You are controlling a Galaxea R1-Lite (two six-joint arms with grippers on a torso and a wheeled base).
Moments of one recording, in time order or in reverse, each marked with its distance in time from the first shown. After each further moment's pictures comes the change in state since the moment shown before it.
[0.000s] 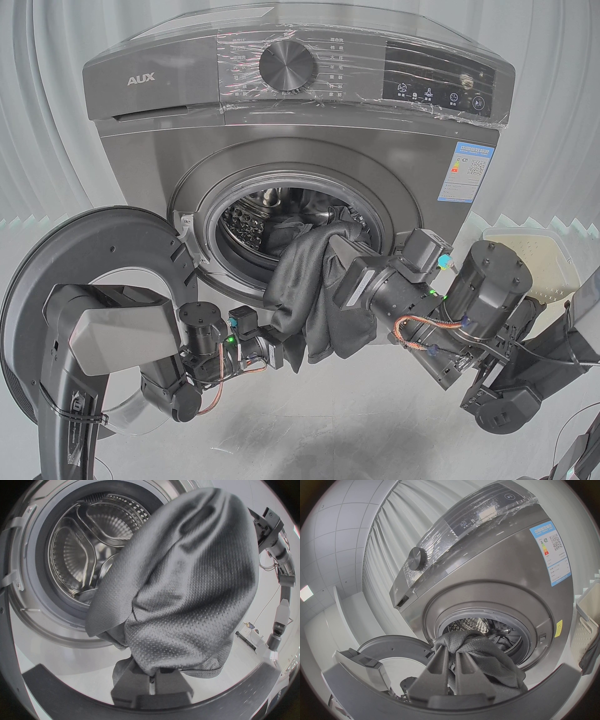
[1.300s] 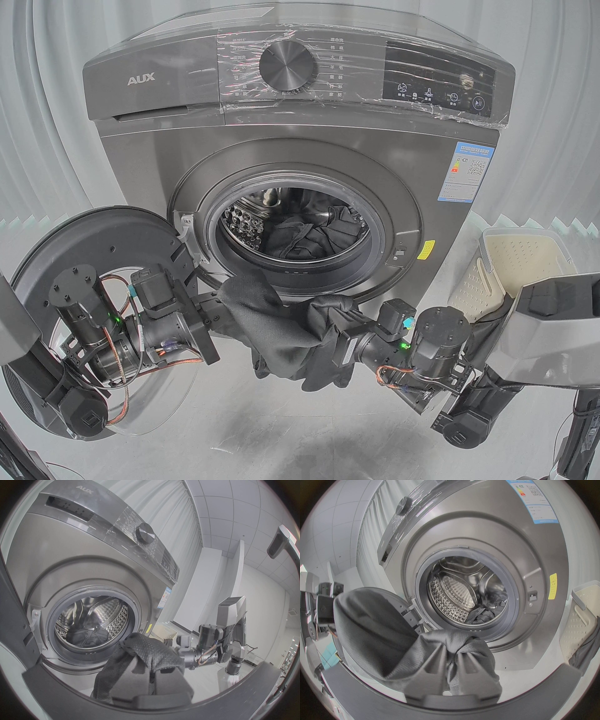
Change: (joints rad) left arm 0.026 -0.624 0.398 -0.028 -0.174 -0.107; right arm -0.081 0.272 0.130 -0.183 0.071 -0.063
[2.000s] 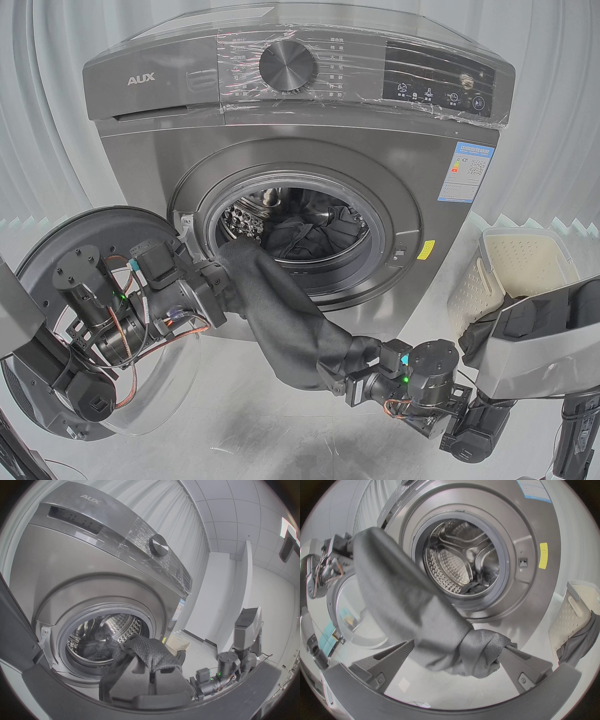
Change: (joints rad) left arm 0.002 0.022 -0.108 0.000 0.132 -0.013; right arm 0.004 0.064 0.141 0.020 0.004 -0.041
